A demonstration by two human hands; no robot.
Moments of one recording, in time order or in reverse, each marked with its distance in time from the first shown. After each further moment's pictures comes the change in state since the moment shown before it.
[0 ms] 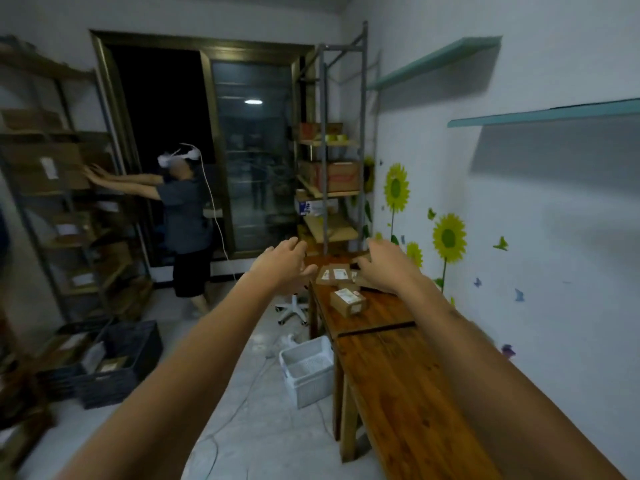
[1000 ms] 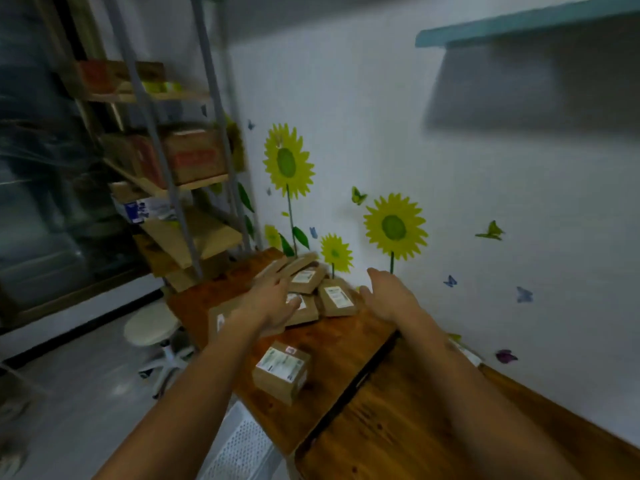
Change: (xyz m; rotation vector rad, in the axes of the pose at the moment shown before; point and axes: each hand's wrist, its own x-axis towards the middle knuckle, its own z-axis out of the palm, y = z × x) left_hand 0.590 -0.100 0.266 -0.108 -0.275 0.375; right_hand 0.440 0.211 0.216 -0.010 -0.022 0.594
